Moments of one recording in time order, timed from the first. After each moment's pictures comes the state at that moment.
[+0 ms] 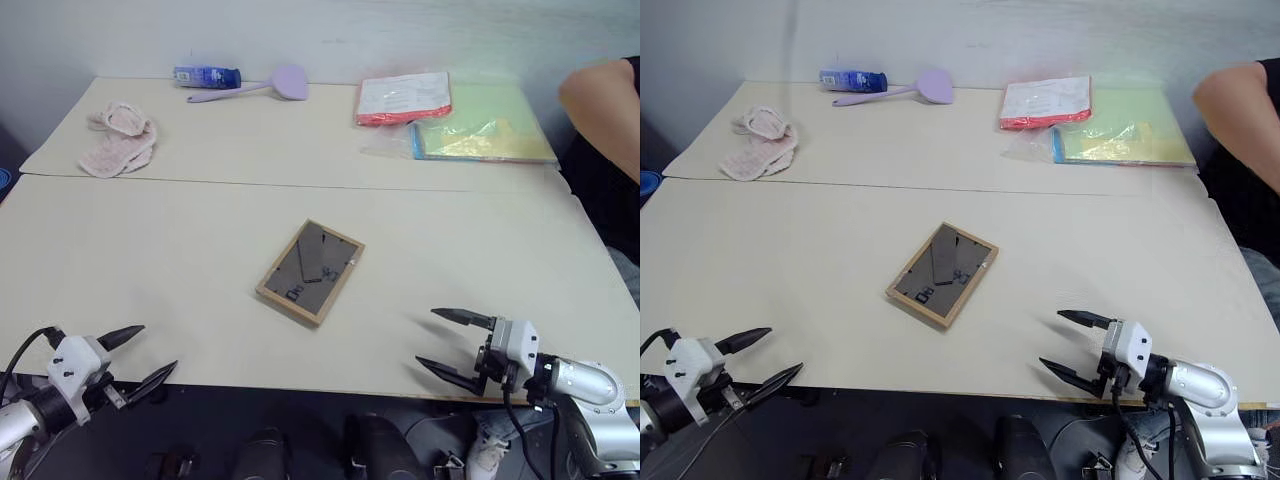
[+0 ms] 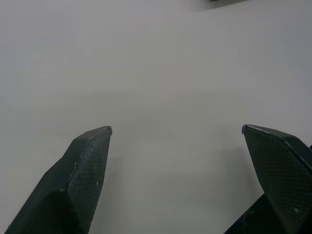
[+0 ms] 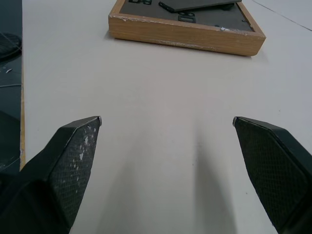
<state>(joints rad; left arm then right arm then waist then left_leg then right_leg) 0.45 0.68 0.51 -0.15 -0.38 -0.02 -0.88 0.14 -0.63 -0.13 -0.04 0.39 -0.25 1.14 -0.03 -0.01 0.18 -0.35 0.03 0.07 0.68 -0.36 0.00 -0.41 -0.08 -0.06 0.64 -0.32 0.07</state>
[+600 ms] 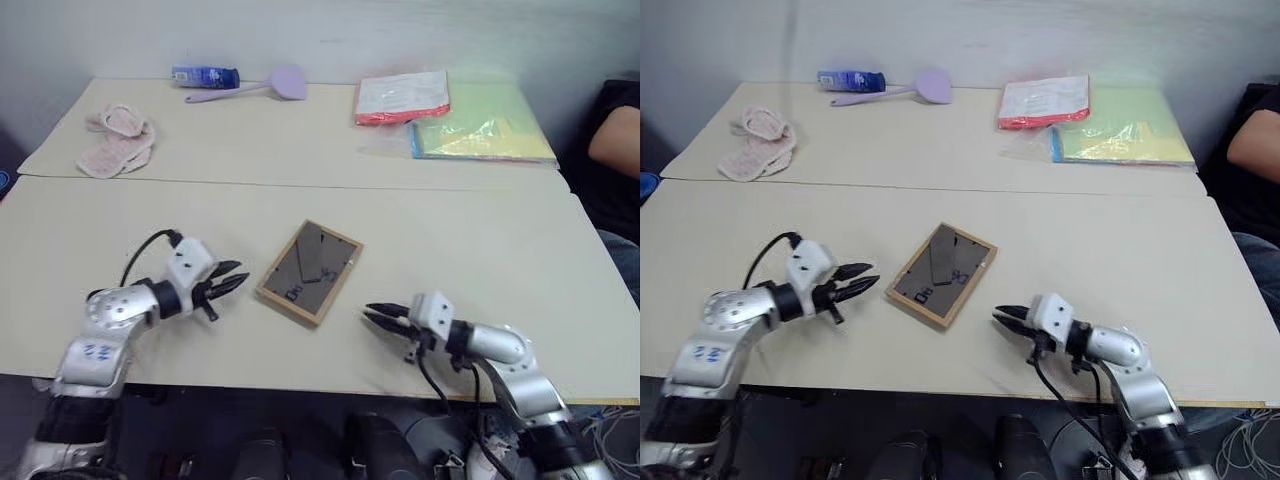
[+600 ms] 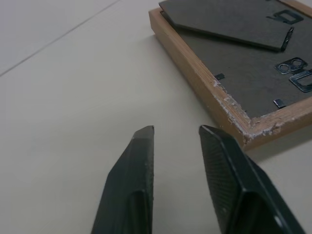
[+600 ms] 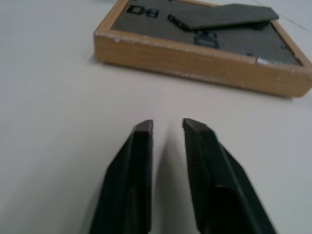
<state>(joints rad) -0.26 0.64 0.03 -0.04 -0.21 0.30 -0.71 -0.17 -0.47 0.13 -0.01 0.15 -0.10 0.91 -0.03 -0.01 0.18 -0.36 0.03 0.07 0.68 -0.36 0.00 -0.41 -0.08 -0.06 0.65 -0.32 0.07</state>
